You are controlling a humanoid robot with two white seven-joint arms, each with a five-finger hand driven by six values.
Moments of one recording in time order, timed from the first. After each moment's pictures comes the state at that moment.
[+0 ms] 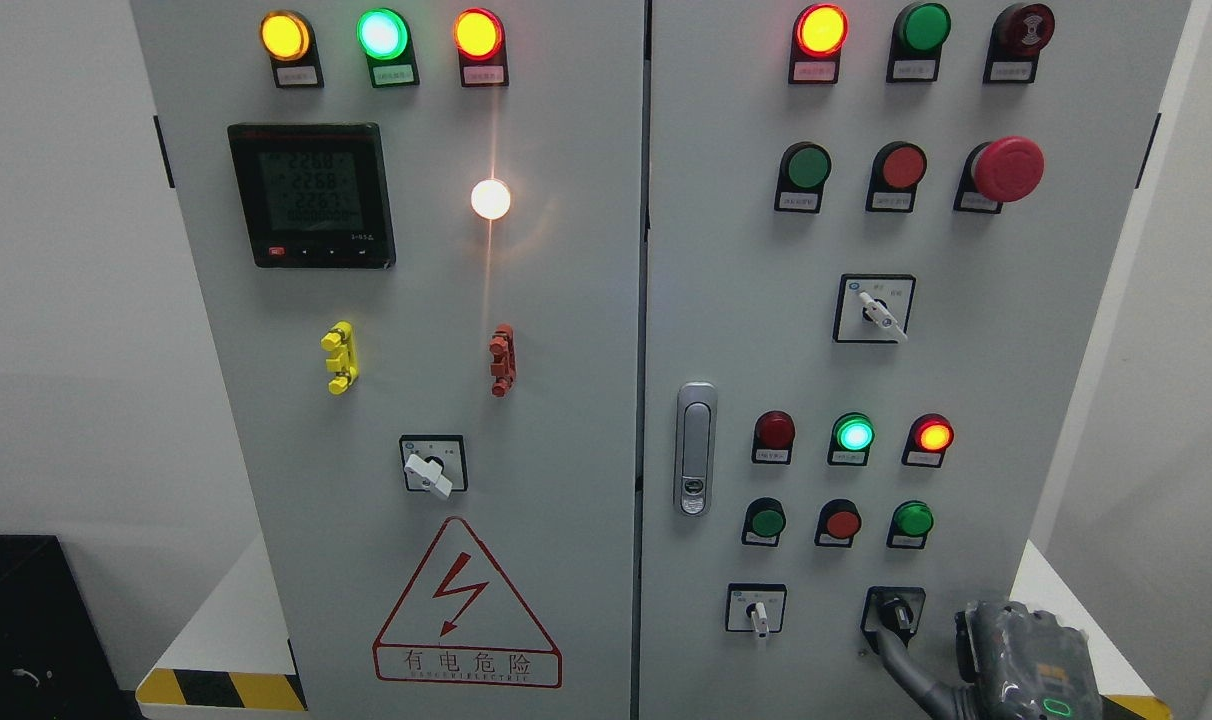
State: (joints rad) left arm 0.04 -0.10 -0.07 -0.08 0.08 -0.11 0.18; right arm -0.19 -0.04 -0.05 -1.76 1.31 0.22 0.12
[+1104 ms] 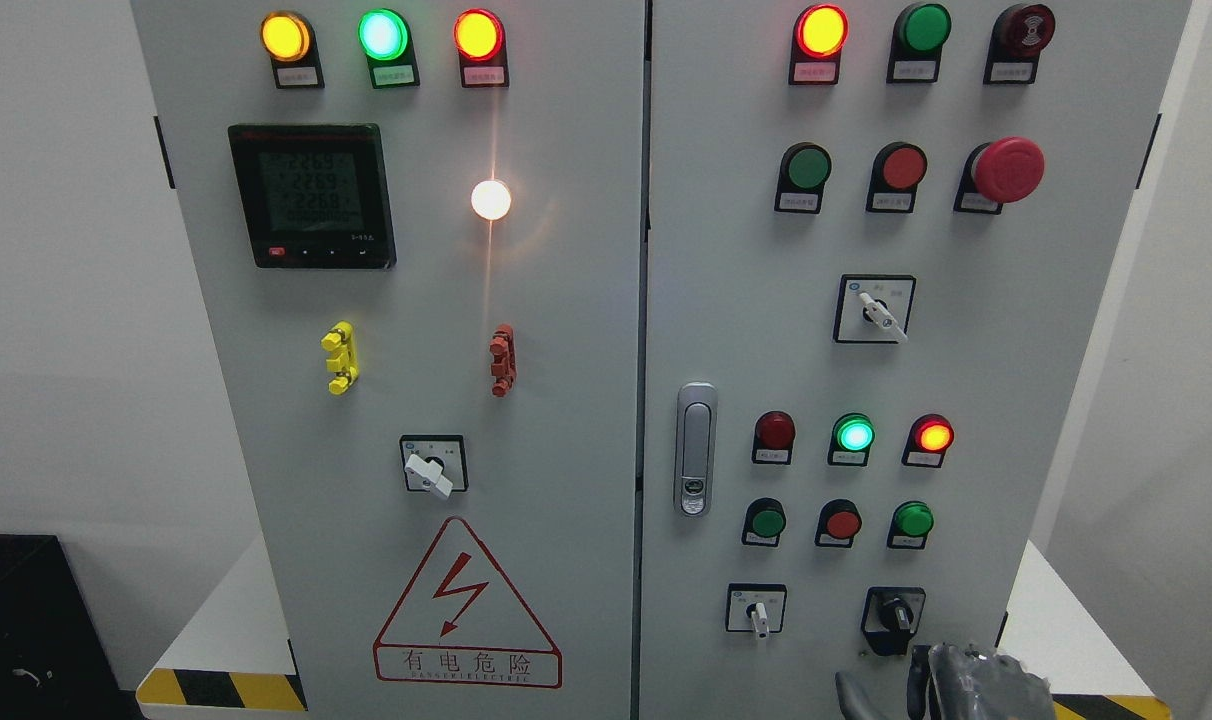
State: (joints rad) left arm 0.04 -0.10 -0.07 -0.08 0.08 -0.11 0.18; right arm 0.00 0.04 -0.01 -1.98 1.08 0.22 0.09
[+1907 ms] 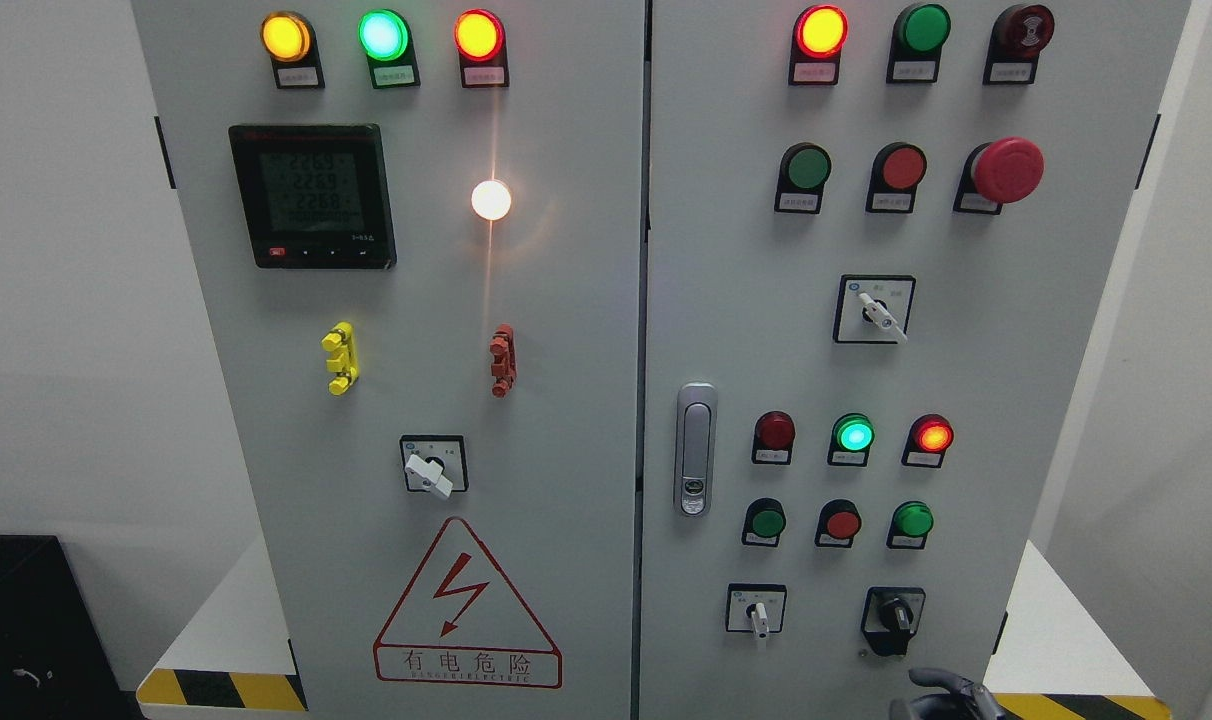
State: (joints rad) left arm 0.04 -0.10 -0.07 -0.08 0.08 -0.11 0.18; right arm 0.17 0.10 0.00 -2.06 0.27 0.18 -0.15
